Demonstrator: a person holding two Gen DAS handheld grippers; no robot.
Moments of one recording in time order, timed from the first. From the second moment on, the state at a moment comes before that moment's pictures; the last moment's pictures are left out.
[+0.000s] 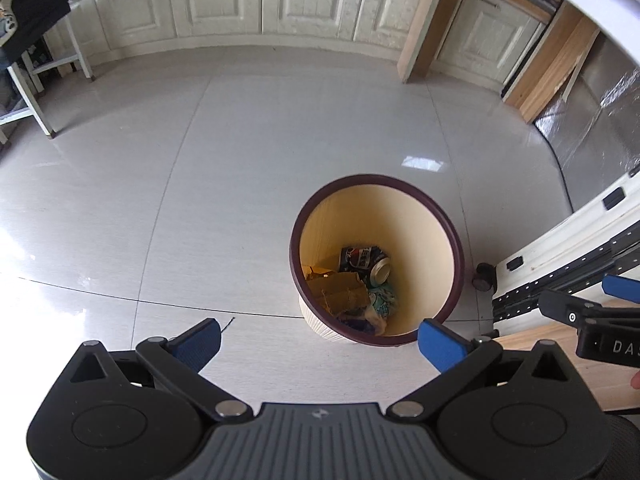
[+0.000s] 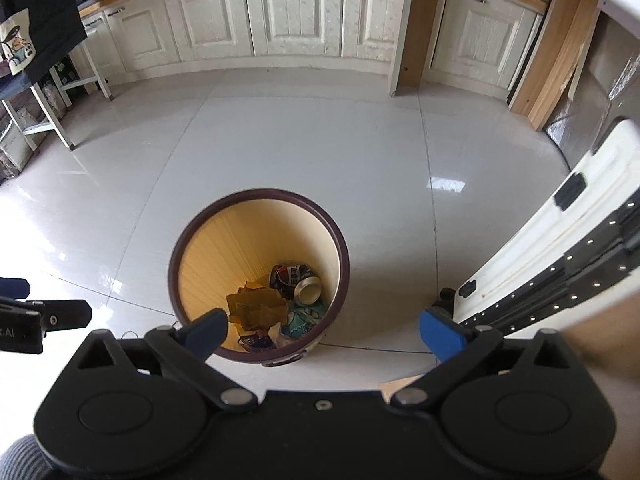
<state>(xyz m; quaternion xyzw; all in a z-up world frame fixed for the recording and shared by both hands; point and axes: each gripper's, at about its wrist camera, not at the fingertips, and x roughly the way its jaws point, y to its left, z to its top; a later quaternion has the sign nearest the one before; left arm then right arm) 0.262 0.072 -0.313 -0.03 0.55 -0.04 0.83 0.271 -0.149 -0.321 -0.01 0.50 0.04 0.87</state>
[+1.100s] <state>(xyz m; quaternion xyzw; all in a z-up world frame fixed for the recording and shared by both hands) 0.167 0.076 -0.090 -0.02 0.34 -0.05 0.94 0.187 -0.131 -0.086 -0.01 0.28 0.09 0.95</state>
